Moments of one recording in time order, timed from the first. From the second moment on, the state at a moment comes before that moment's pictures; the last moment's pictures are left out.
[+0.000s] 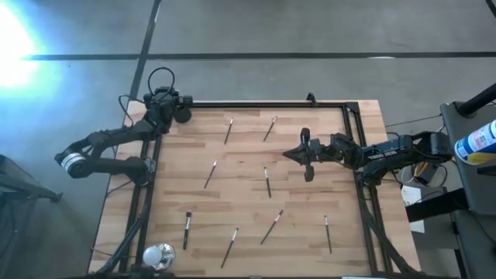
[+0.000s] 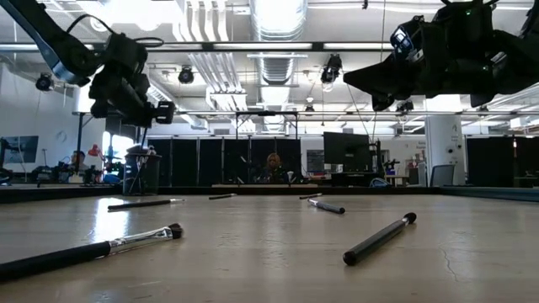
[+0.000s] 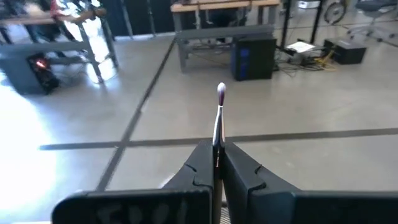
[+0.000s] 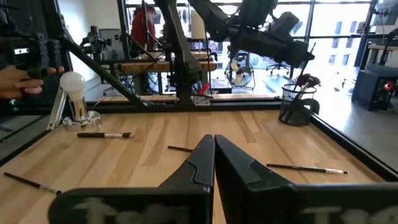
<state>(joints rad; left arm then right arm) 0.91 1.14 0.45 0.48 -0.66 -0.11 -0.23 1.24 0.22 1.03 -0.23 0.04</state>
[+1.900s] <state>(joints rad) 0.26 1.06 0.66 -0.24 -0.61 -0.48 -0.22 1.38 0.17 1.15 -0.14 0.09</state>
